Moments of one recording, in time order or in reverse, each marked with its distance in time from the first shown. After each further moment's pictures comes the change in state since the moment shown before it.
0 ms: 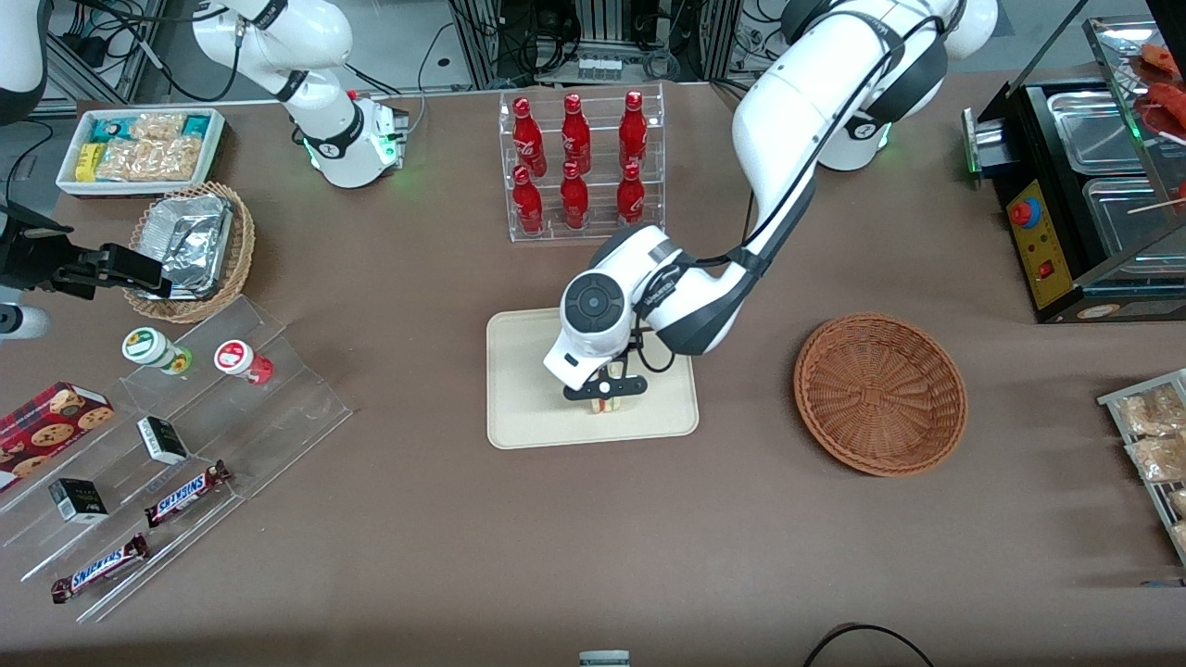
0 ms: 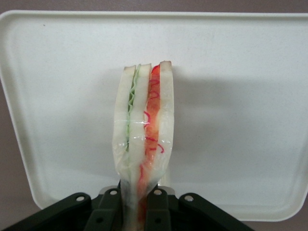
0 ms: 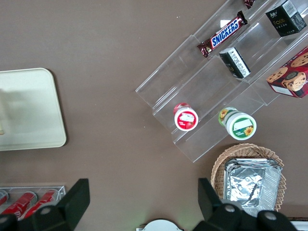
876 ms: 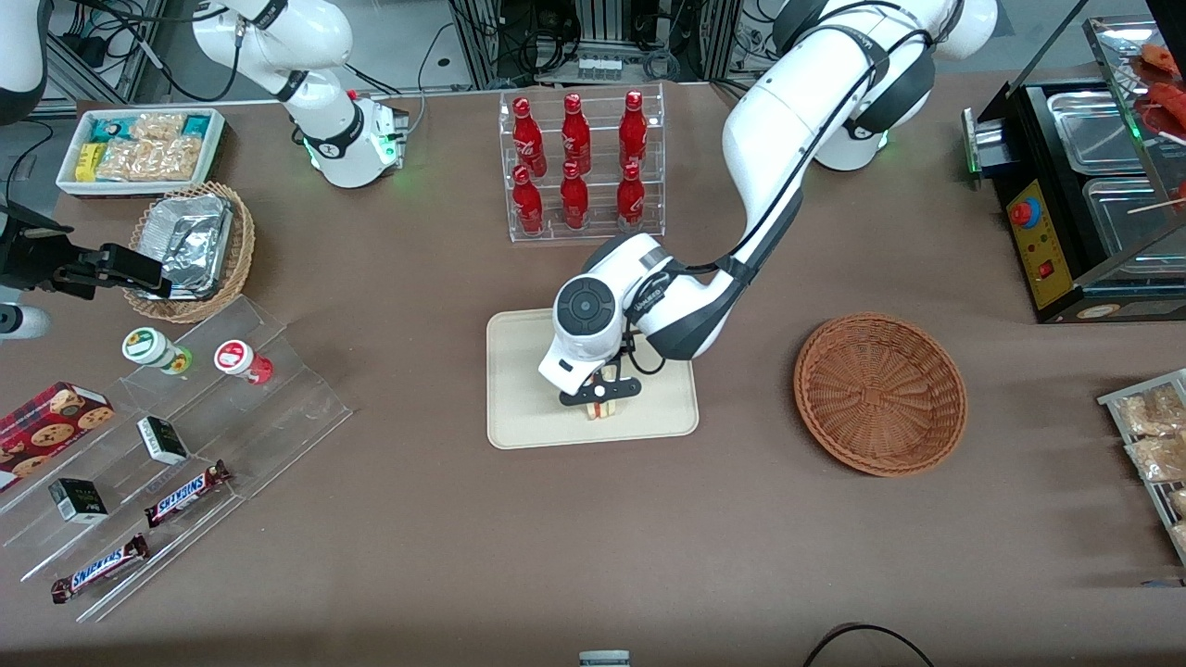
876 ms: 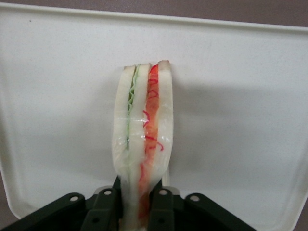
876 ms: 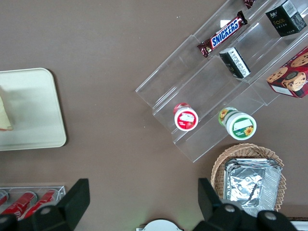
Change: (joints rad) arm -0.010 0.034 0.003 0.019 0.009 0.037 -0.065
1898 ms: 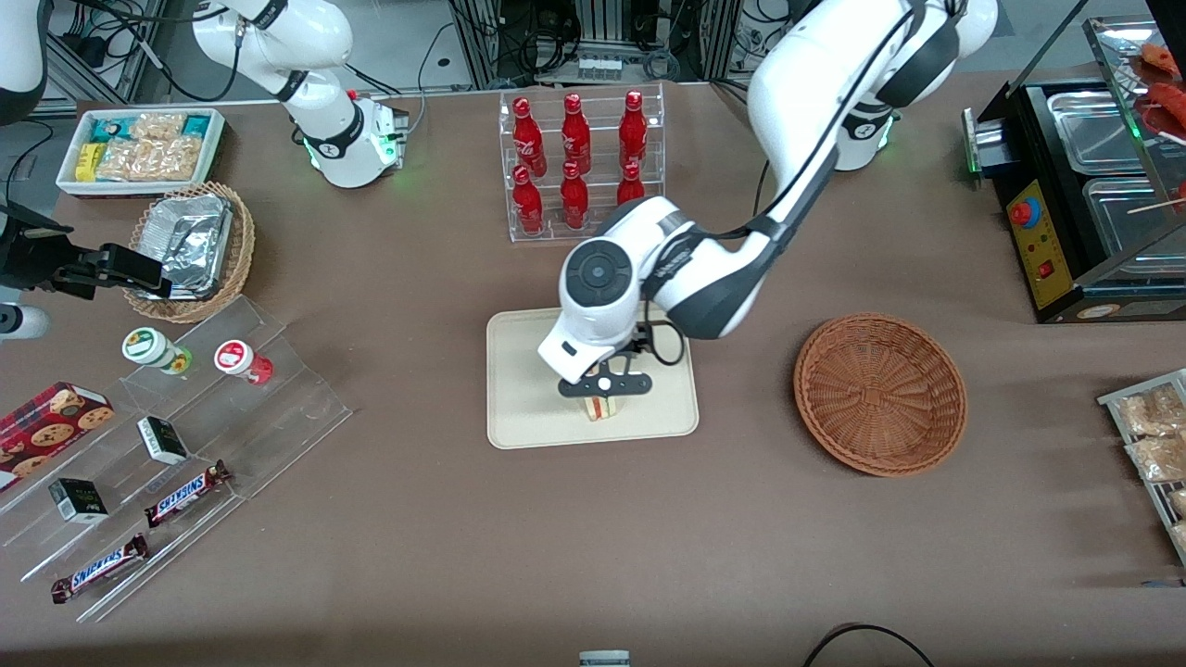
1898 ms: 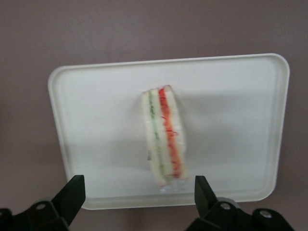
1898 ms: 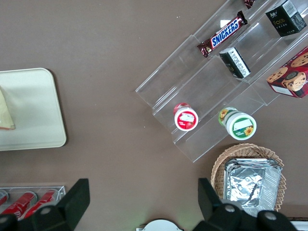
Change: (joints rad) arm 0.056 -0.143 0.012 0.048 0.007 -0.163 0.237
